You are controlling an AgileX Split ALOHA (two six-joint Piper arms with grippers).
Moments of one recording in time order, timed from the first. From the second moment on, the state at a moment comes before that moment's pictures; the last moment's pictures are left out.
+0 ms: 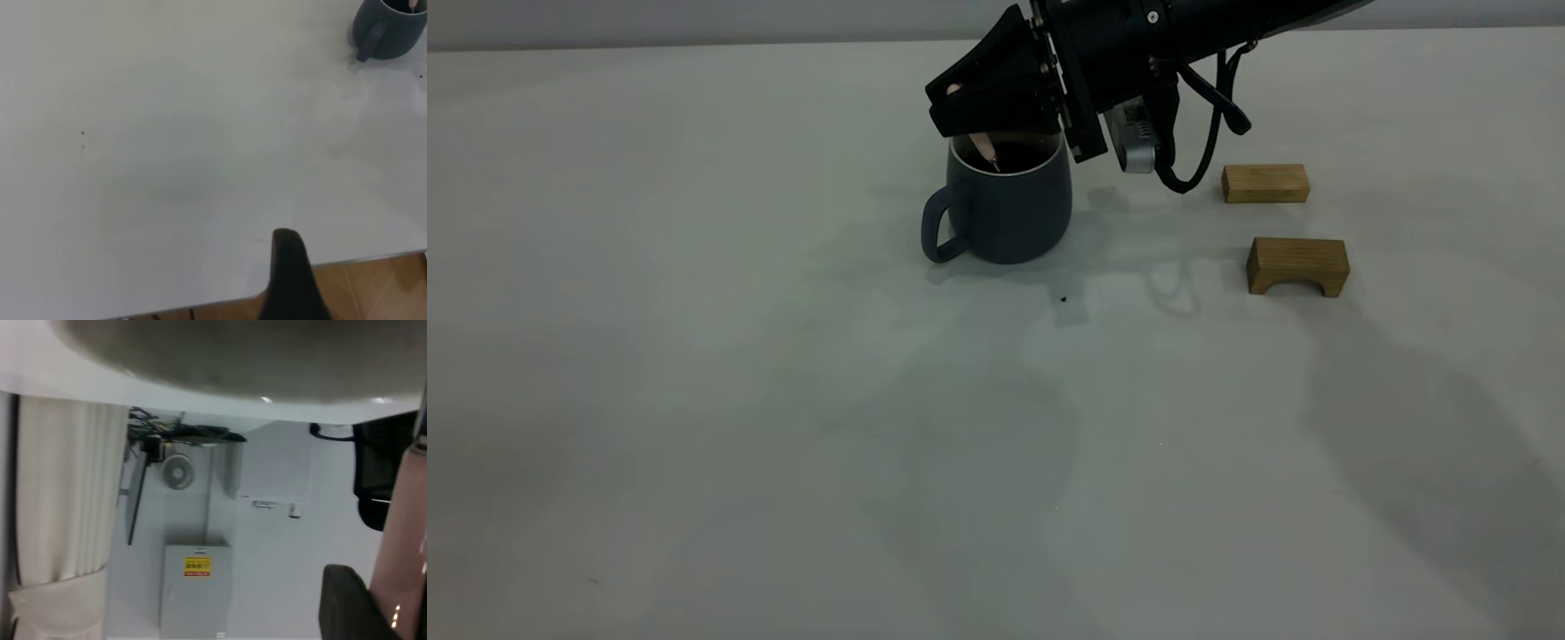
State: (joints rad) left arm -0.05 -0.02 -0.49 -0.08 1.13 0.05; right arm 0.27 2.65 -1.82 1.47 1.15 0.66
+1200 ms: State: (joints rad) left arm -0.05 -0.02 -0.49 -0.08 1.13 0.05; right arm 0.30 1.84 -1.82 -0.23 1.23 0.11
